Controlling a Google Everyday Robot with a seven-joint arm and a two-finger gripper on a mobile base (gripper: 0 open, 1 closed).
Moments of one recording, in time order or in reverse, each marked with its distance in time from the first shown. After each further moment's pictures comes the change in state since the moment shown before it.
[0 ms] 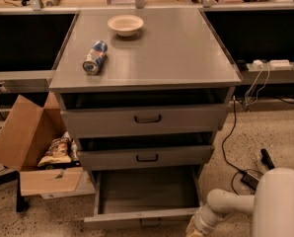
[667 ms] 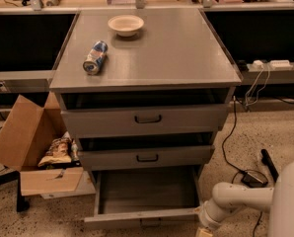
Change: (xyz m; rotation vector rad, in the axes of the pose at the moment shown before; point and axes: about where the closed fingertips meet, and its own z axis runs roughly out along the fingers) arm -0.018 0.025 -0.075 0.030 0.048 0.002
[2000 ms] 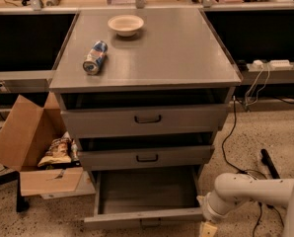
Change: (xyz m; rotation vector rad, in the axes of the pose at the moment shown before) arm -0.022 0.007 -0.070 0.058 0.038 -0.020
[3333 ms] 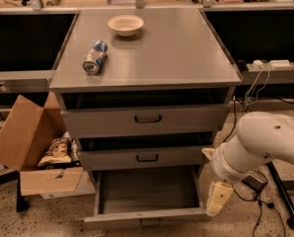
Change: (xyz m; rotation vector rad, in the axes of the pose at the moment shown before) arm -0.116 0.030 -0.272 0.161 -0.042 -0.105
